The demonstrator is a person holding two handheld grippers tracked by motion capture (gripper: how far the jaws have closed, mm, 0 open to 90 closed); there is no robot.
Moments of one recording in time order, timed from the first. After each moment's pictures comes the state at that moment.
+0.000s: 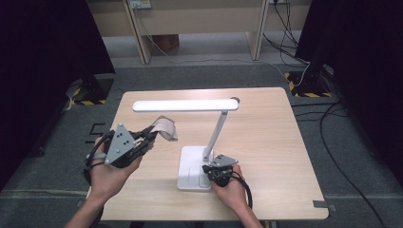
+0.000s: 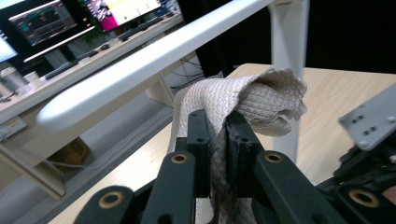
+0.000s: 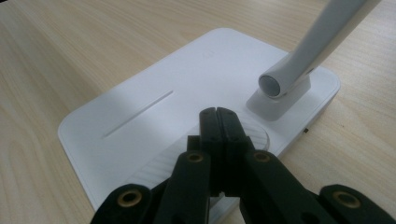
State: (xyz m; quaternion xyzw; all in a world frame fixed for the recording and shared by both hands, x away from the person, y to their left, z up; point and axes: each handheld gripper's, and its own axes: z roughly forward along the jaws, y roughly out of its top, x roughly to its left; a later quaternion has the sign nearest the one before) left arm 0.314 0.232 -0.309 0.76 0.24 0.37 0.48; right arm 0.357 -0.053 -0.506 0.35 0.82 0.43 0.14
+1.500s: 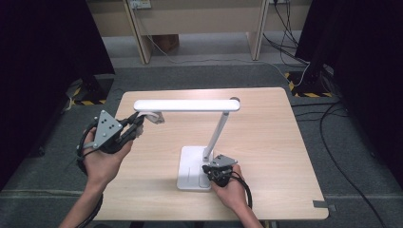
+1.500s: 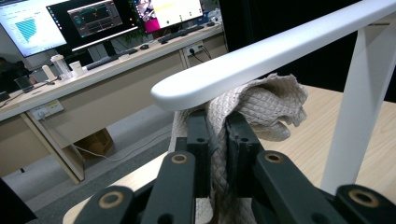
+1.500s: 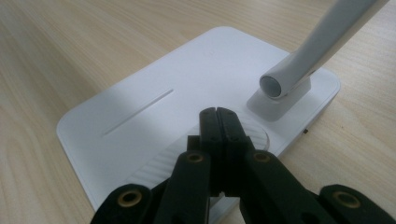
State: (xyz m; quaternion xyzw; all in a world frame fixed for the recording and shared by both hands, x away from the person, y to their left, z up) left arm 0.338 0.253 -0.304 0.70 0.31 0.40 0.50; right arm 0.357 -0.052 -0.505 0.34 0.82 0.43 0.15
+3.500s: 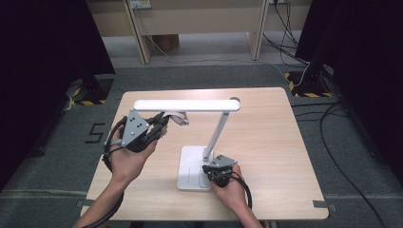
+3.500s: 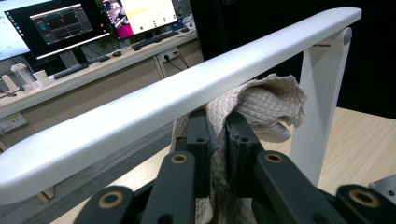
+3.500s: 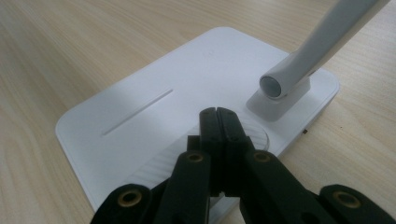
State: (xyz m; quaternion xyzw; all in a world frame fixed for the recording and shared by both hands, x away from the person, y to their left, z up) left arm 0.346 0.199 -0.304 0.72 0.28 0.37 0.52; right arm 0.356 -0.051 -0.506 0.35 0.82 0.43 0.15
